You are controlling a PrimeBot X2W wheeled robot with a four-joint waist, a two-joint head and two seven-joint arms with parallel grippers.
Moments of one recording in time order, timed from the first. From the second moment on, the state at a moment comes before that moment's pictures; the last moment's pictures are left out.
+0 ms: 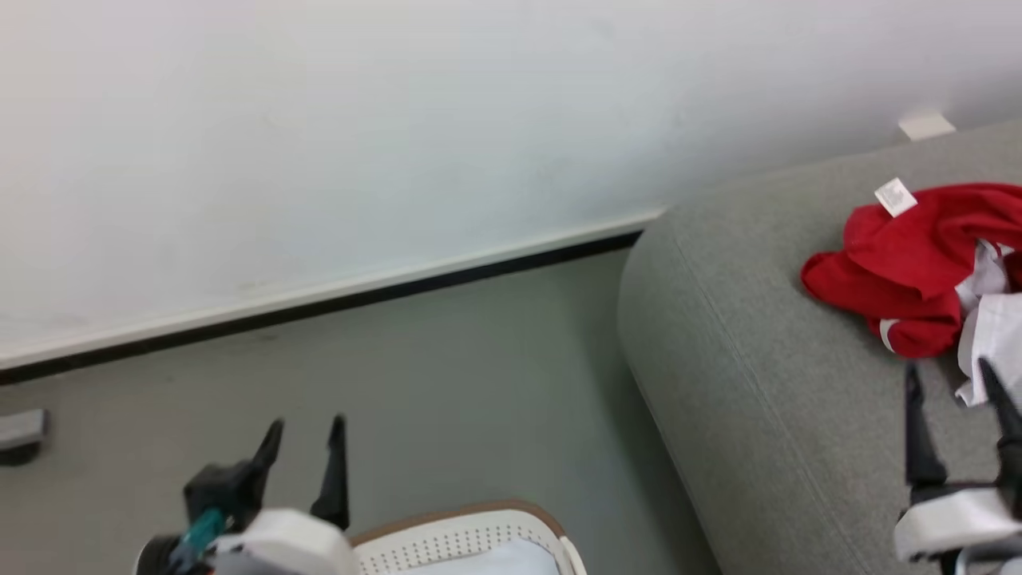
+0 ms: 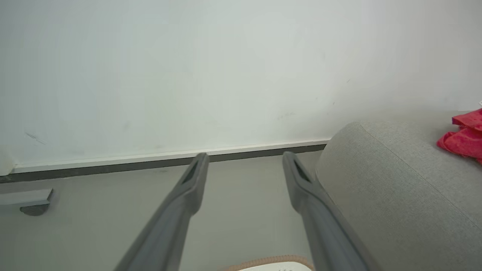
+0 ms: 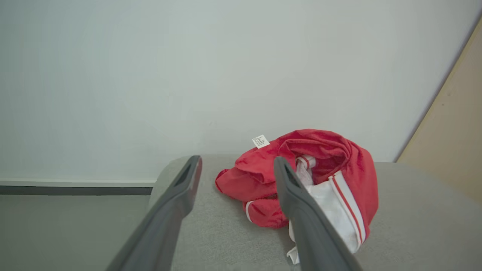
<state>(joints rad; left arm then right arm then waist) -0.23 0.36 -0.52 0.21 -0.59 0.36 -0.23 -0.24 -0.09 -0.20 0.33 -0.08 0.13 -0.26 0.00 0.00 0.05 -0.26</state>
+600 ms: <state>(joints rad) 0.10 0.26 -0.21 0.18 -0.44 0.16 -0.26 0.04 -0.05 -0.03 0.23 0.03 0.13 -0.26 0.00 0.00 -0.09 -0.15</state>
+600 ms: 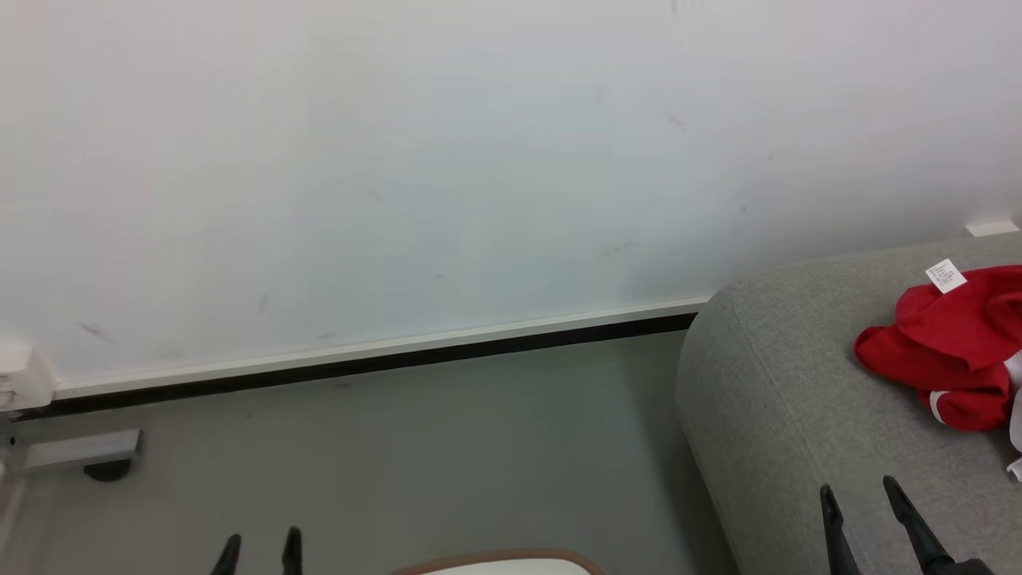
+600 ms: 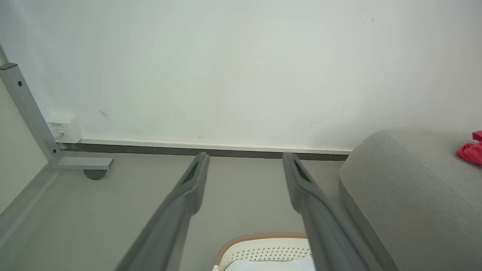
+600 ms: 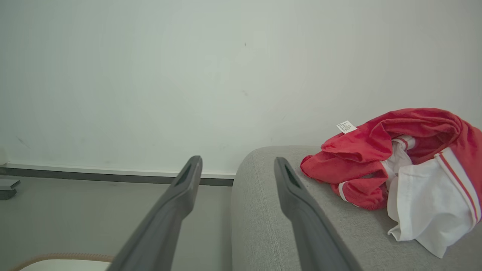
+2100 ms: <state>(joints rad) 0.09 0.08 0.02 0.29 -0.50 -0.03 -0.18 0.03 -0.04 0.00 0.33 0.36 0.13 -0.18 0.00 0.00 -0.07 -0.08</state>
